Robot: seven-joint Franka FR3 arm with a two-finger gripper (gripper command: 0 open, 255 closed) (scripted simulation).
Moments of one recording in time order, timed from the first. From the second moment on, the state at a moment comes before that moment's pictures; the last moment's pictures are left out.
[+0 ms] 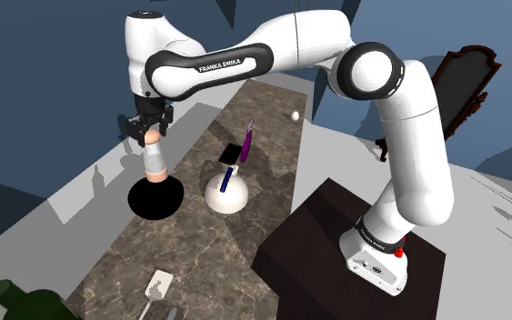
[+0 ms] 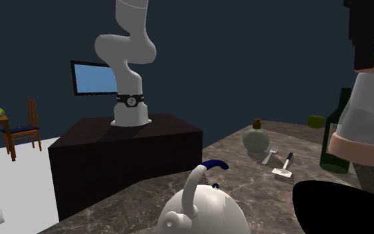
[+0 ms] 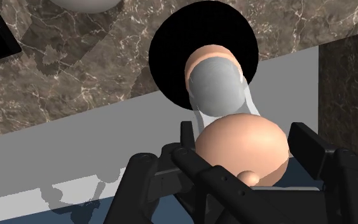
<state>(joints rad) 0.15 0.70 0.49 -1.31 -0.38 2.01 0.48</state>
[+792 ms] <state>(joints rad) 0.15 0.77 0.47 -1.37 -0.41 2.13 0.51</state>
